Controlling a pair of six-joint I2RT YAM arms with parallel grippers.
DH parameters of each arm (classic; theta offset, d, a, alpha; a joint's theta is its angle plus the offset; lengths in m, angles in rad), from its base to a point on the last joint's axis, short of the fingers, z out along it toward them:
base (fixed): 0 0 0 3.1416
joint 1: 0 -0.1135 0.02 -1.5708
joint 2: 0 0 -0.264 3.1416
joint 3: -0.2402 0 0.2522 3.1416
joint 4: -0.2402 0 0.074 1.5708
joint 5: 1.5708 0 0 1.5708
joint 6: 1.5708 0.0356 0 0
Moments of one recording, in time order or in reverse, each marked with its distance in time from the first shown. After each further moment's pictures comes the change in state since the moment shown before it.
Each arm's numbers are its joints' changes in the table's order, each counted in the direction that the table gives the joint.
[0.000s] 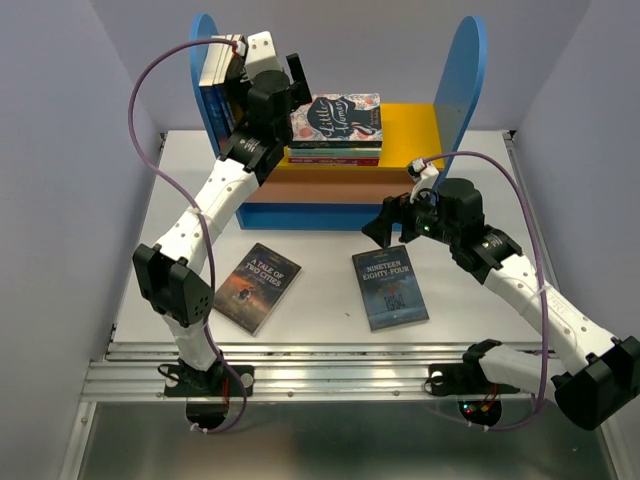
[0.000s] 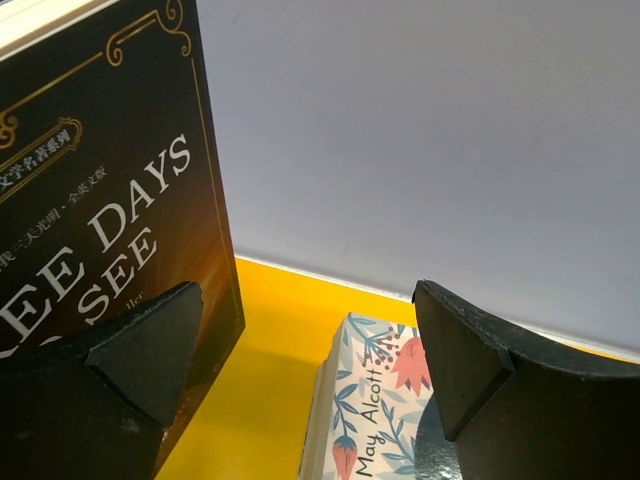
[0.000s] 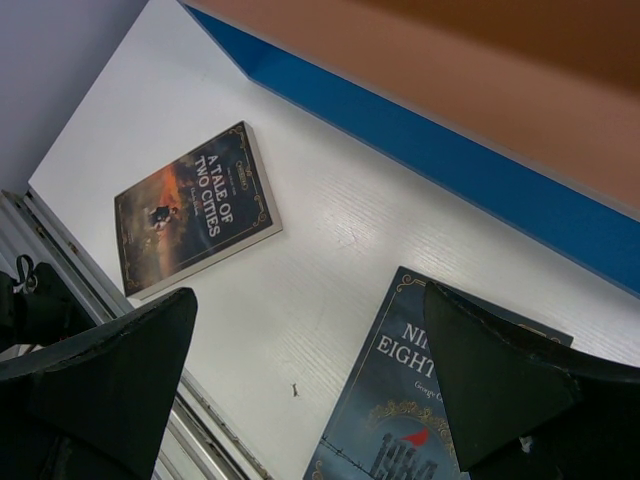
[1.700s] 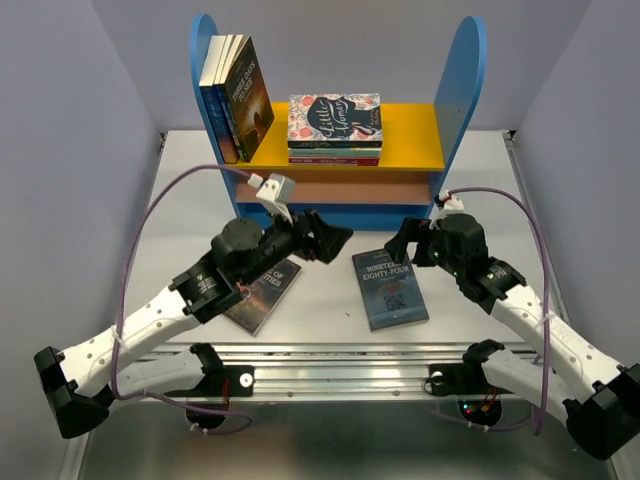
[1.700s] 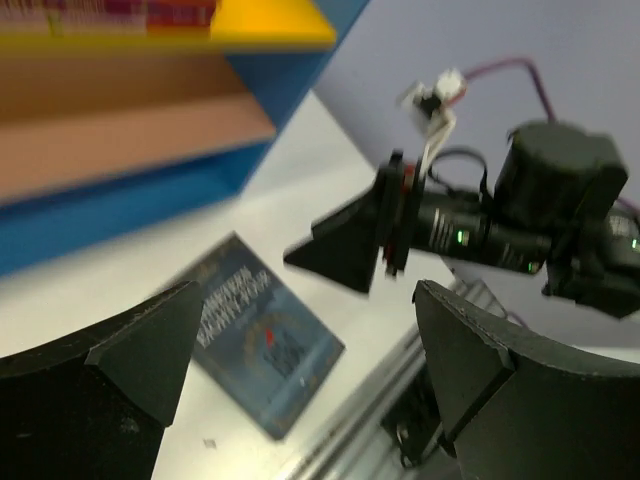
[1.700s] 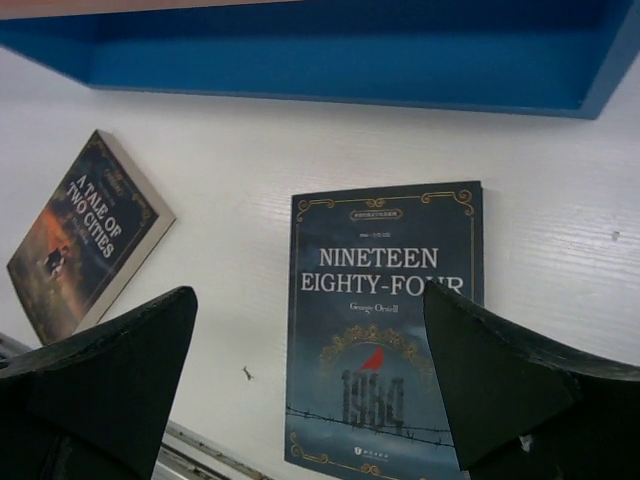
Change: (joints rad) left arm 0.379 0.784 0.874 0.119 0.576 -0.247; right arm 0.000 0.174 0.257 -0.031 0.338 0.204
